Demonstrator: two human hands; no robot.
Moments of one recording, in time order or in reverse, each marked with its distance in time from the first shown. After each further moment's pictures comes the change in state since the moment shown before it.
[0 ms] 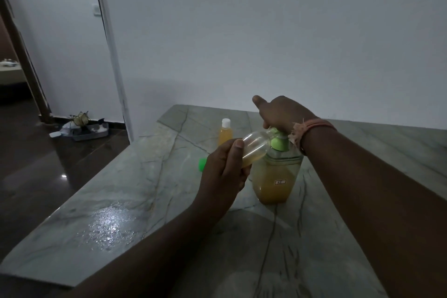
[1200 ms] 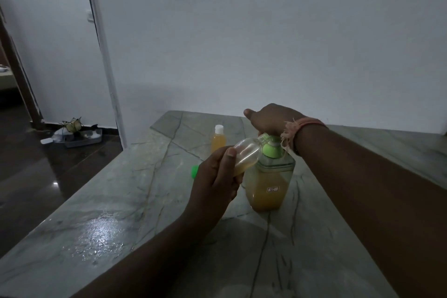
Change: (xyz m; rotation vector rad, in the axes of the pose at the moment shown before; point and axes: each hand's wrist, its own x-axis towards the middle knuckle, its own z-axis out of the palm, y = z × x) left_hand 0.000 0.001 0.001 -0.002 -0.013 0.007; right_hand 0.002 -0.009 -0.006 -0.113 -0.109 -0.011
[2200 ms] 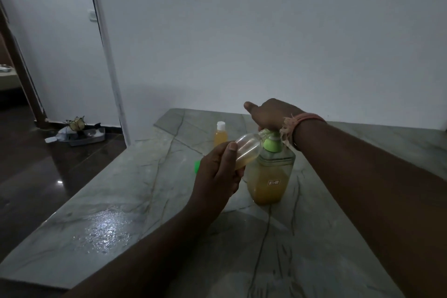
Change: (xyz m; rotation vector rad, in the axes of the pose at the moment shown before) left_hand -0.002 0.002 -0.002 -0.034 -0.005 -0.009; right_hand -0.001 0.004 0.003 0.062 0.061 -0.014
